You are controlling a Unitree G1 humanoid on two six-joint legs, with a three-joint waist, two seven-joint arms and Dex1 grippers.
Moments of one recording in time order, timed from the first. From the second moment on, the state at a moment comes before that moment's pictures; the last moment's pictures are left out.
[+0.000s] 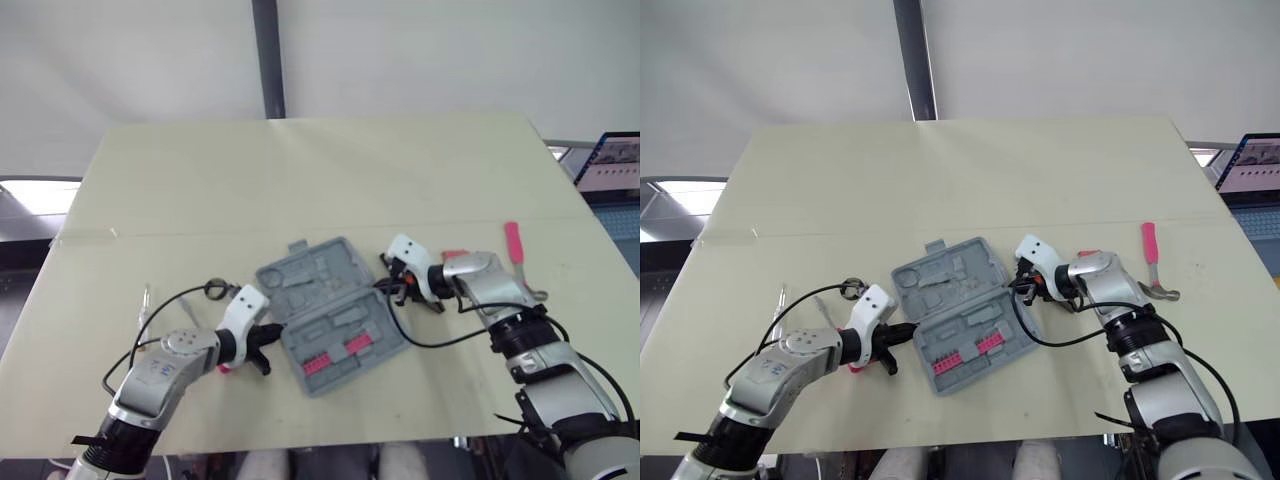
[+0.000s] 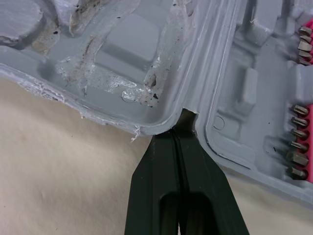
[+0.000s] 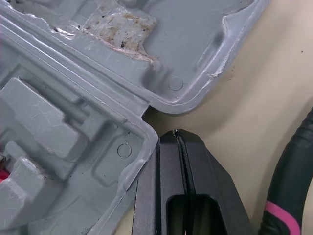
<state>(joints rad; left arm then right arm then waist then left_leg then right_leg) -0.15 0.53 -0.16 -0.27 -0.31 0.82 -0.50 -0.72 -0.52 0.29 0.46 0.04 0.48 1.08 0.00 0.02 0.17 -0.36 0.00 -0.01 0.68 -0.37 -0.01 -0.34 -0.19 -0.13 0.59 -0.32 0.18</state>
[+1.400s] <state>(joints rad) -0.01 0.60 -0.23 -0.50 -0.35 0.98 -0.58 -0.13 -0.88 0.22 -0.43 0.27 0.94 1.07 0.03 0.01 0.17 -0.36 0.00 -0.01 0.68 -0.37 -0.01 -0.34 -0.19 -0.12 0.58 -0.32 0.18</state>
